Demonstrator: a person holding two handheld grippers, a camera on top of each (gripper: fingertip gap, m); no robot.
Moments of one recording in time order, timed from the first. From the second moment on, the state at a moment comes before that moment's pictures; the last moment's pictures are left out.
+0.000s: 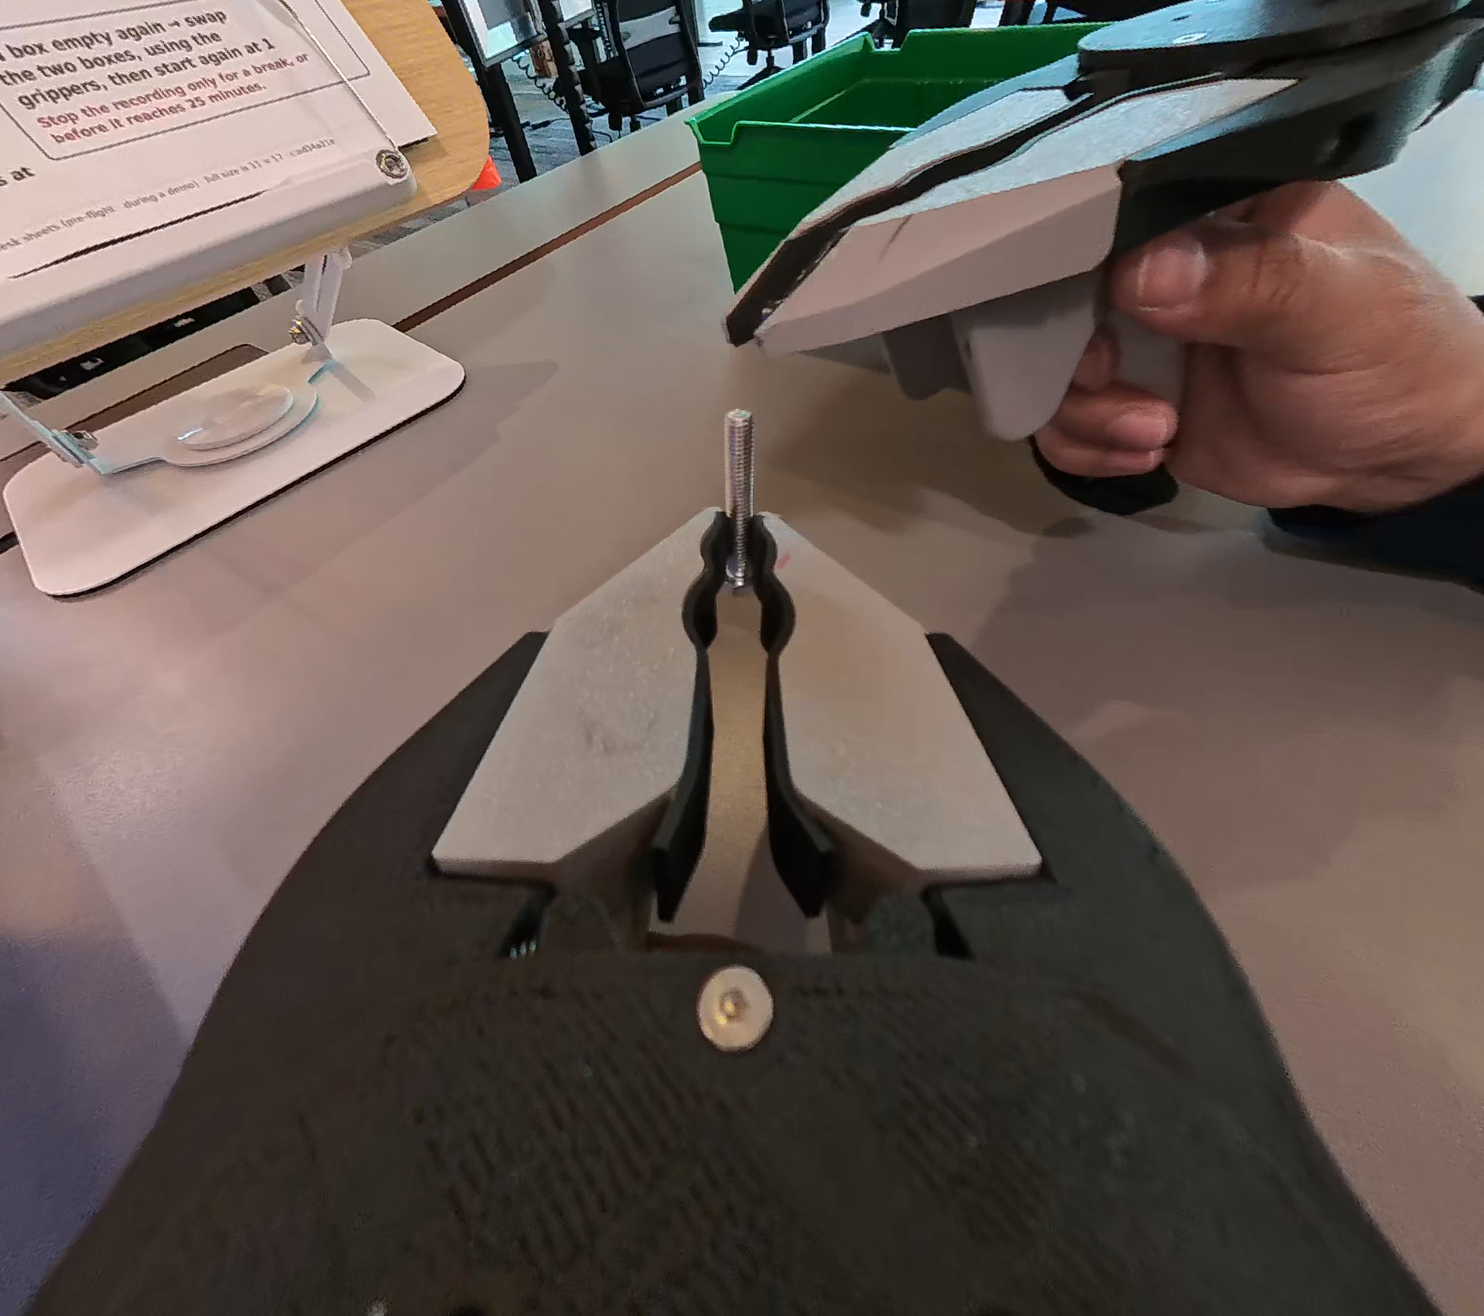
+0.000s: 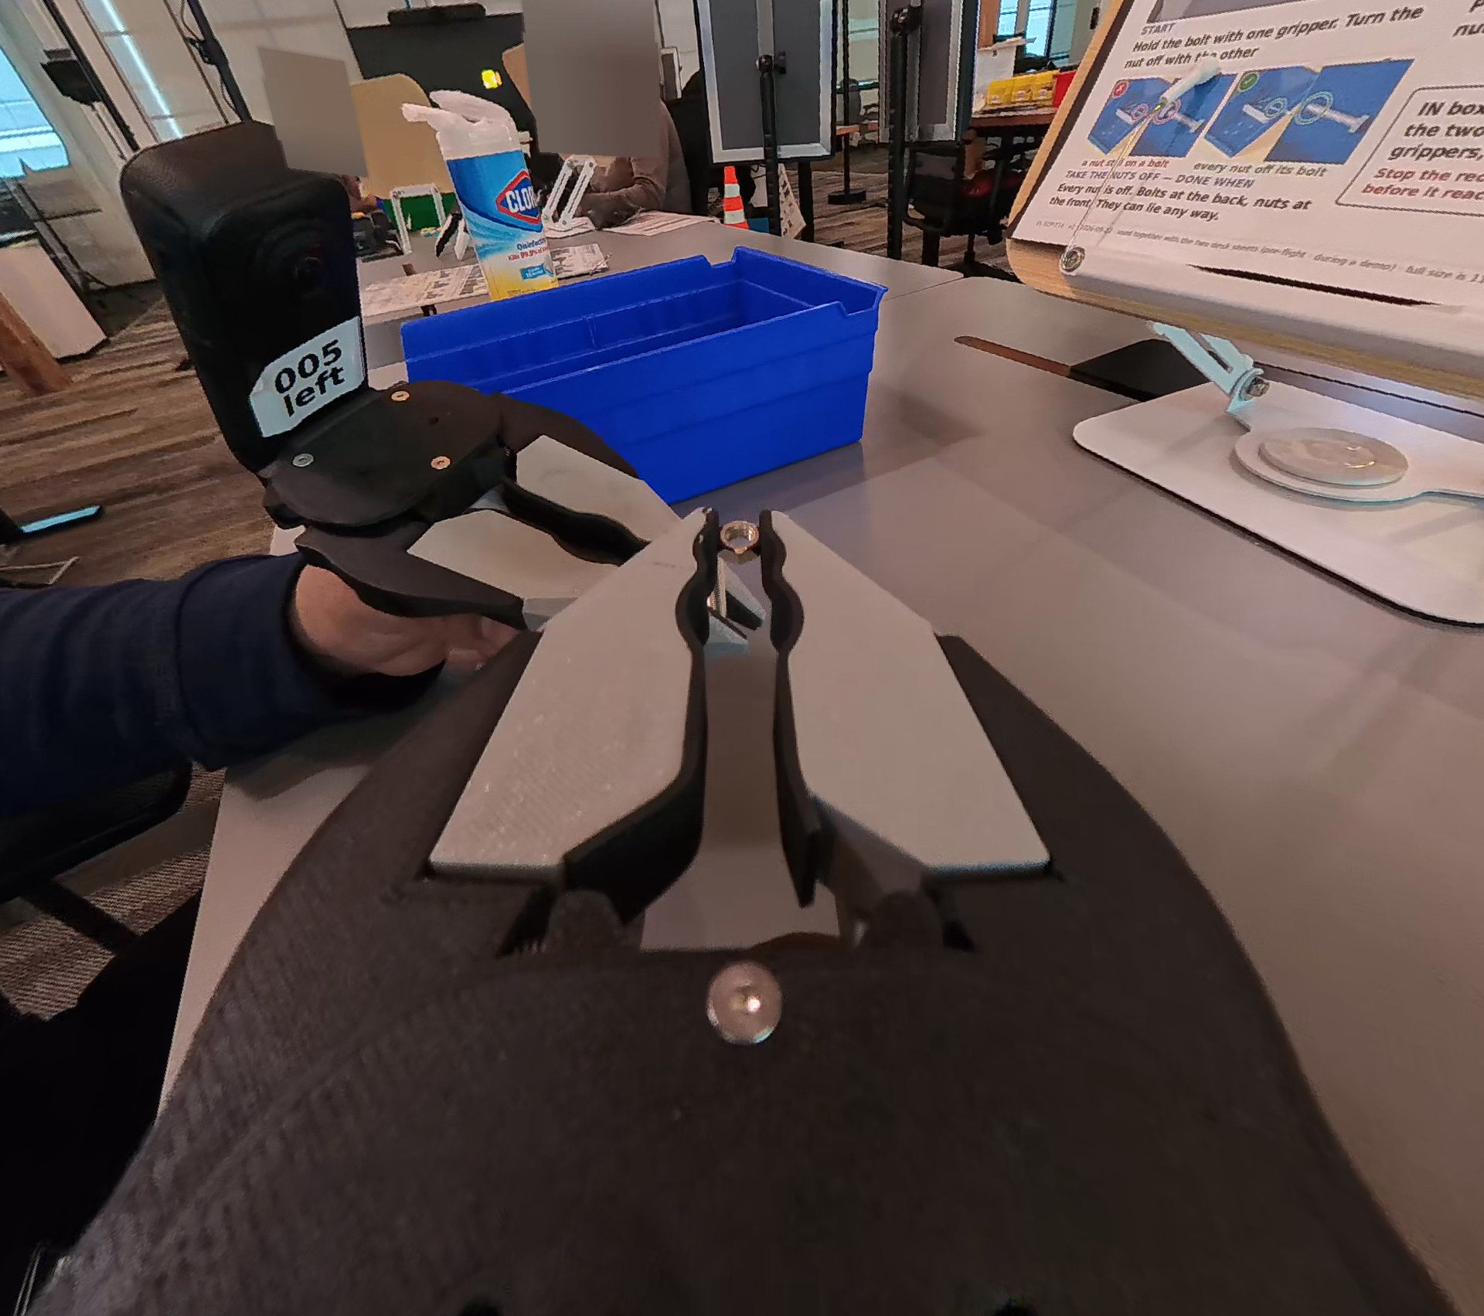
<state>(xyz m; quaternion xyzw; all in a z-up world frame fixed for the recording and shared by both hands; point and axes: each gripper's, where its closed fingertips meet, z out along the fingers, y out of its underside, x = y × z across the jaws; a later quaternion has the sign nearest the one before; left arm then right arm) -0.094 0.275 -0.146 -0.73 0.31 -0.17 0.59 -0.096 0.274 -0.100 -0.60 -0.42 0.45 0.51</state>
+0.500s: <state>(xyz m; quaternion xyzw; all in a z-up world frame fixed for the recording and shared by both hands) -0.095 0.278 -0.152 -0.74 0.31 -0.17 0.58 -0.058 0.248 -0.062 -0.57 -0.39 0.50 0.53</state>
